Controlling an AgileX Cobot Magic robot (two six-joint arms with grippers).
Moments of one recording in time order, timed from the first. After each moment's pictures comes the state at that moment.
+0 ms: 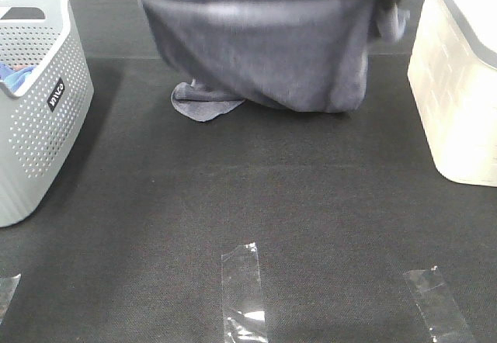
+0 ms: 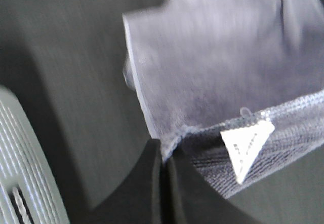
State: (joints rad) left arm -0.37 2.09 -2.12 -0.01 1.19 -0.04; right arm 0.31 1.92 -1.88 -0.08 1.20 -0.02
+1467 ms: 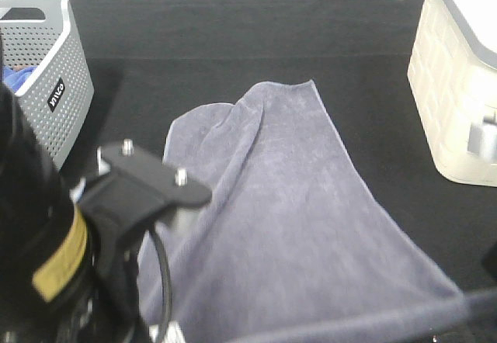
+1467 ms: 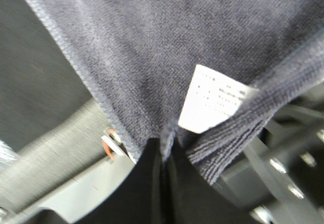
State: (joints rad) left arm -1.13 1.47 -0.95 -0.06 1.08 -0.56; right arm 0.31 1.11 -0.64 0.23 1.21 -0.01
